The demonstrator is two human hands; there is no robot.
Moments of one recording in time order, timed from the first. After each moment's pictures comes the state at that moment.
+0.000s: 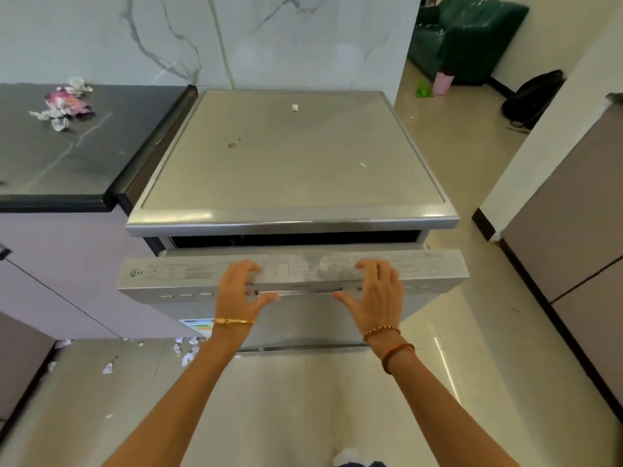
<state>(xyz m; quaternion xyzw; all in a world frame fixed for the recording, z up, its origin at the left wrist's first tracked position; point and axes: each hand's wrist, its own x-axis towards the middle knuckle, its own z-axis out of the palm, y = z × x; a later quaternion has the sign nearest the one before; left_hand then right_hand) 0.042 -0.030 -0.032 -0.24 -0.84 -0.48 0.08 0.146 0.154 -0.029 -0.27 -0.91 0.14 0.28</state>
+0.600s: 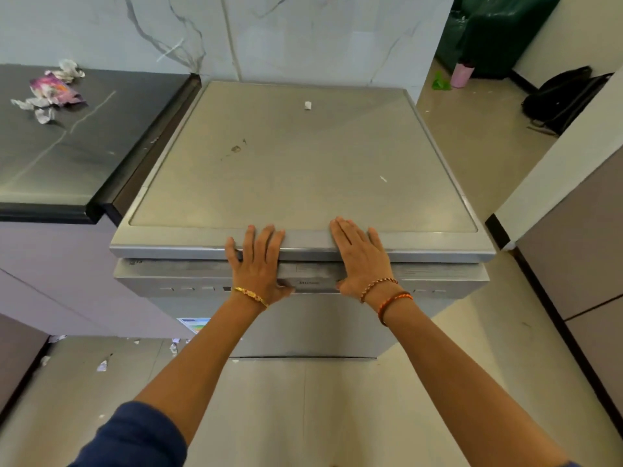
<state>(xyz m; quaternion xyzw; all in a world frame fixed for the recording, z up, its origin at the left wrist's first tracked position) -0.060 0.028 -0.045 -0.34 -0.90 -0.06 0.26 0.034 0.195 0.023 -0.09 -1.00 0.00 -0.03</state>
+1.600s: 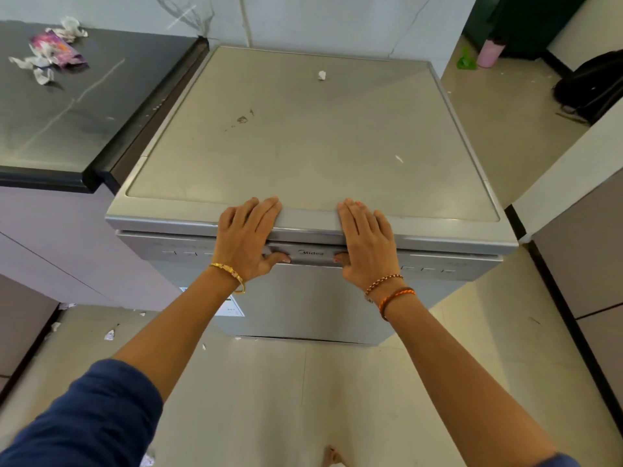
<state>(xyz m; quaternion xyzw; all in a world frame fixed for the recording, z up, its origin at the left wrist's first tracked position) -0.084 0.009 -0.037 -0.40 -0.86 -0.06 0.32 0.032 0.198 -0.012 -0.05 -0.98 -0.04 0.21</state>
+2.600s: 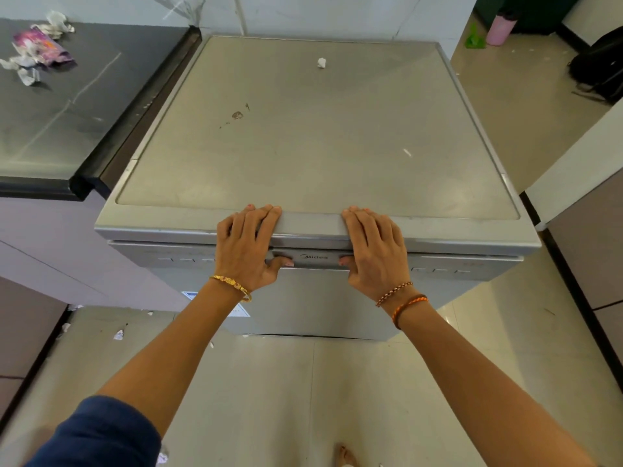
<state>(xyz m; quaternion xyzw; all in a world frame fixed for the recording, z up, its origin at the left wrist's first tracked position) -0.081 0.015 -0.045 -0.38 -0.85 -0.08 0.34 0.028 0.208 -0.030 0.00 -0.95 -0.01 0.31</state>
